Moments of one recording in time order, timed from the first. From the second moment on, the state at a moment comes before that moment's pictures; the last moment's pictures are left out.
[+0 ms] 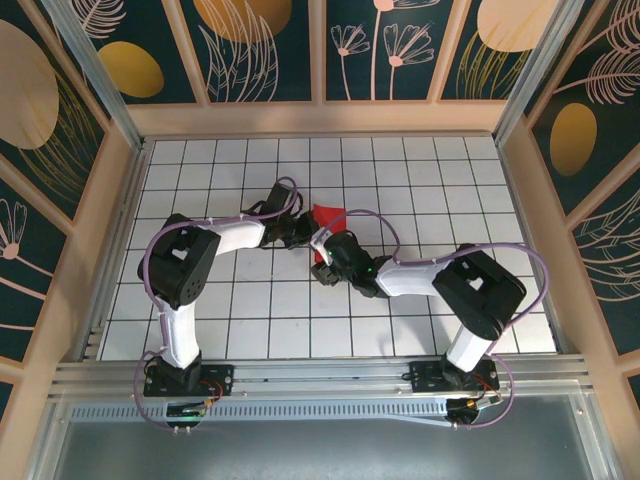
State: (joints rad) left arm -0.54 1.95 1.13 -0.04 0.40 -0.88; right arm 0.88 1.69 0.75 0.18 0.14 0.00
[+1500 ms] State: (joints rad) left arm -0.46 1.93 1.28 -0.20 0.39 -0.69; right arm 0.67 1.64 0.76 0.02 -0.44 0.09
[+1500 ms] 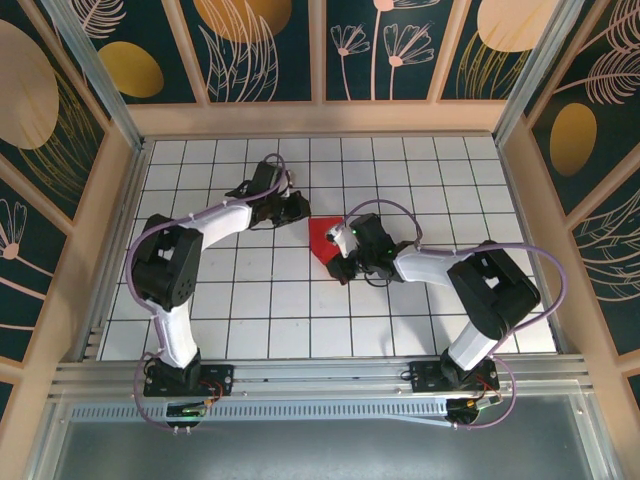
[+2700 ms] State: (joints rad) left arm -0.54 2.14 1.41 -0.28 0.34 -0.59; right arm 0.59 1.74 0.88 -0.10 -0.54 0.13
